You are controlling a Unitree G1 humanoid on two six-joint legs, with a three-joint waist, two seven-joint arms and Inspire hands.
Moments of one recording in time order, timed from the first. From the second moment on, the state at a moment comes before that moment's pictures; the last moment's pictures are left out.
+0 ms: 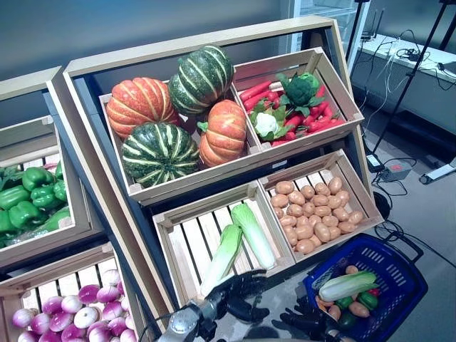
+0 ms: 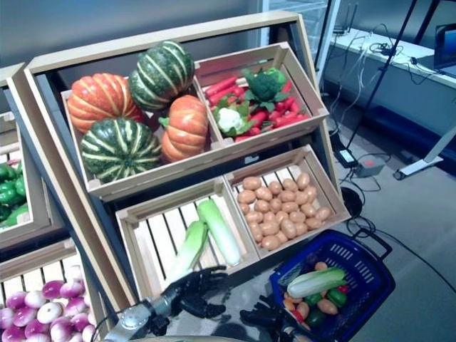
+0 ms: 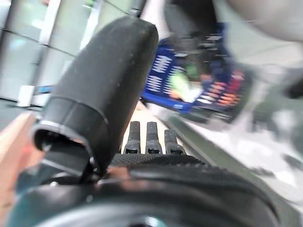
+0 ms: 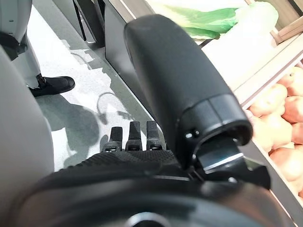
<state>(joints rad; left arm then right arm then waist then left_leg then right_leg) 0.00 0.26 -0.52 0.79 -0.47 -0.41 -0.52 0.00 -0.21 0.28 1.21 0.64 -0.12 0.21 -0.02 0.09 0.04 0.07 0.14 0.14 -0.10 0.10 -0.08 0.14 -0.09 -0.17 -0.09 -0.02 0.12</state>
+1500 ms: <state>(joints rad) -0.22 0.32 -0.46 0.77 0.09 -0.28 0.48 -0.03 -0.30 0.37 0.68 0.53 -0.38 0.00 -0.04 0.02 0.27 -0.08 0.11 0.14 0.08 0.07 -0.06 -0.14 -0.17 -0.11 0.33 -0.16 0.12</state>
